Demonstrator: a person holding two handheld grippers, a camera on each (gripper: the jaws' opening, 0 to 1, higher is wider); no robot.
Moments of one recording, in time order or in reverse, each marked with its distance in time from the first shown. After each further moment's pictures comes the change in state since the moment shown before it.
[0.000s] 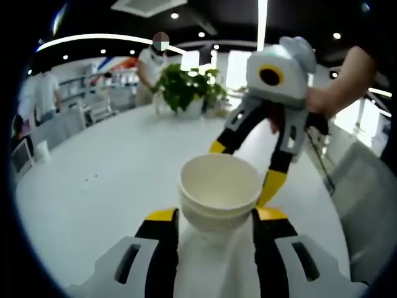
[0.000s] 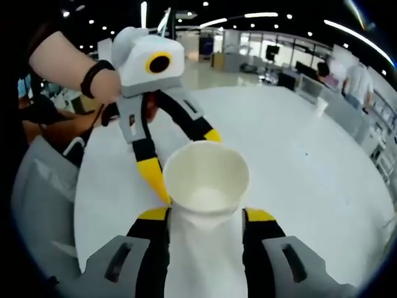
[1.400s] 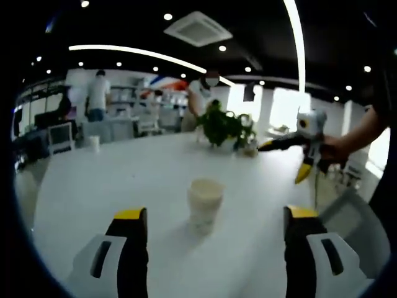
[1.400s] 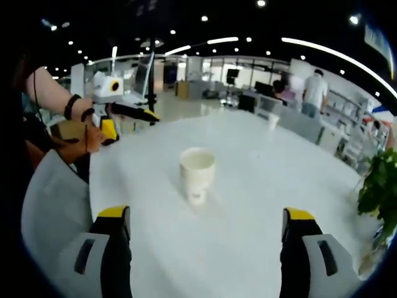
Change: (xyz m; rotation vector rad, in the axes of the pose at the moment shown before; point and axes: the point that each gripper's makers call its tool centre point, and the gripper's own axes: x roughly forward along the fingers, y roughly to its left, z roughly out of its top) left arm -0.136 -0.072 0.028 -0.169 -0.236 0.298; right arm -0.158 0.027 -0.019 0.081 -0.228 -0.237
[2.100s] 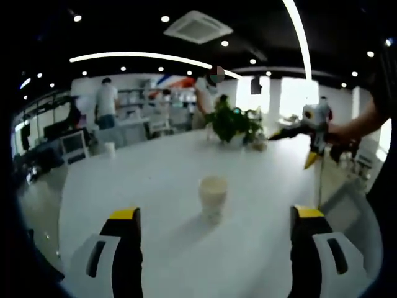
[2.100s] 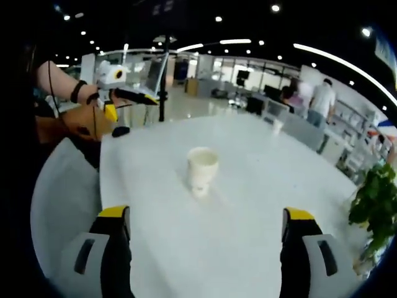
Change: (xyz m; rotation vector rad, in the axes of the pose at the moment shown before) left arm -0.040 -0.002 0.019 0.059 0.044 0.092; right arm -0.037 0.002 -0.004 -0.071 0.035 0.030
